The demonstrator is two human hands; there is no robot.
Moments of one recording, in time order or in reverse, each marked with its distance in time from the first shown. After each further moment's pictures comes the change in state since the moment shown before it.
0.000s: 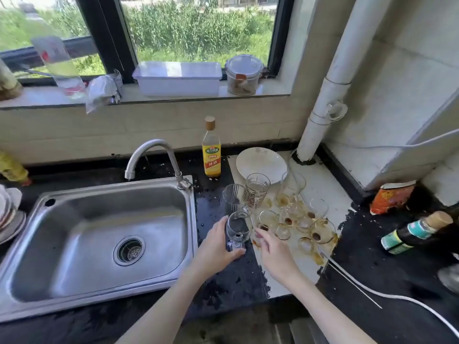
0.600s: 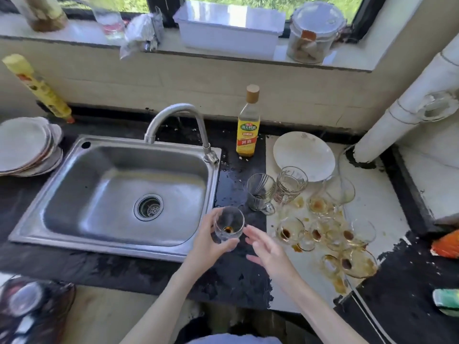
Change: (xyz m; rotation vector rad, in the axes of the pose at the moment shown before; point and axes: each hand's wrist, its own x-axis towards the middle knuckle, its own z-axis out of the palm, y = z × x) left_hand 0.005 -0.029 0.016 -0.465 0.354 -0.209; right_hand 0.054 0.008 0.010 0.446 -0.433 0.080
